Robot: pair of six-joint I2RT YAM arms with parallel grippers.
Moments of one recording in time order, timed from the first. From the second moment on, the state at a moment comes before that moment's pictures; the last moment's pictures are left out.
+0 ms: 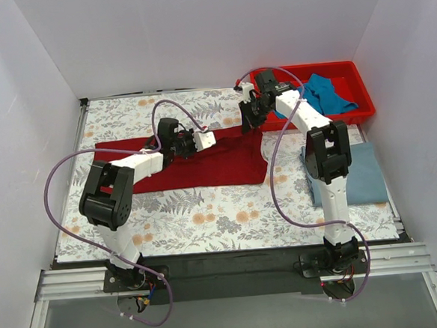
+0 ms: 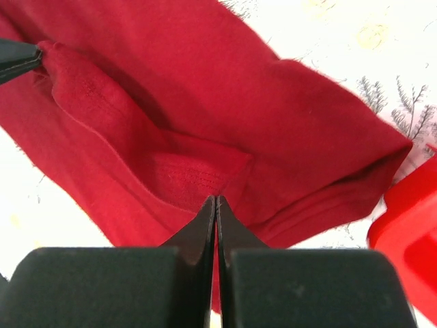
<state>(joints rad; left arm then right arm) -0.37 1.82 1.07 0.14 0.47 0.96 0.35 2.24 2.01 -0.81 -0.51 -0.13</state>
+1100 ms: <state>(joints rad) -0.30 1.83 0.99 0.14 0.53 1.04 0.39 2.17 1.74 -0.74 -0.48 -0.15</state>
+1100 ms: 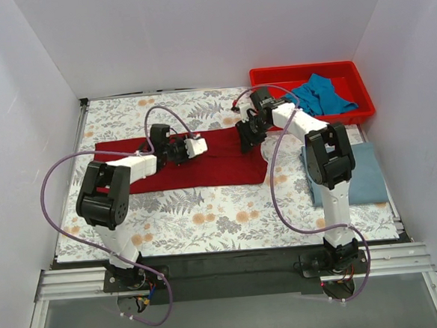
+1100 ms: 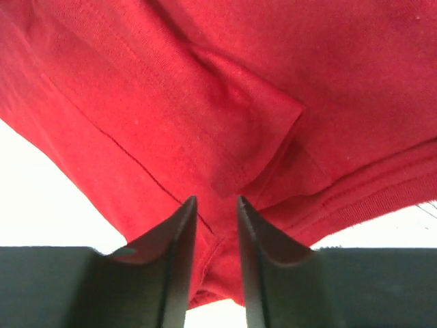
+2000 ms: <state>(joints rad) 0.21 1.69 1.30 -0.59 0.51 0.37 0.72 2.10 1.61 -0.80 -0.04 -0.33</state>
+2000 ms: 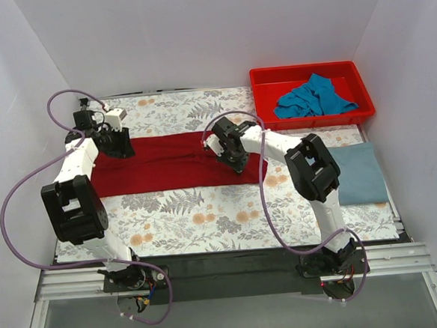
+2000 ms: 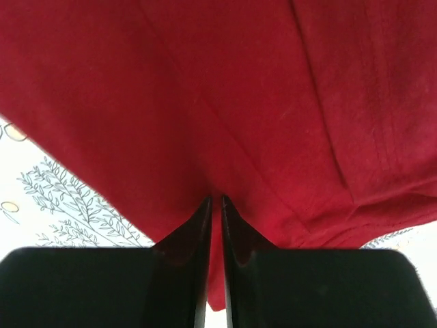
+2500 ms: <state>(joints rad) 0.33 1.68 1.26 -0.64 0.54 0.52 0.69 2.48 2.12 -0.62 0.27 -0.55</state>
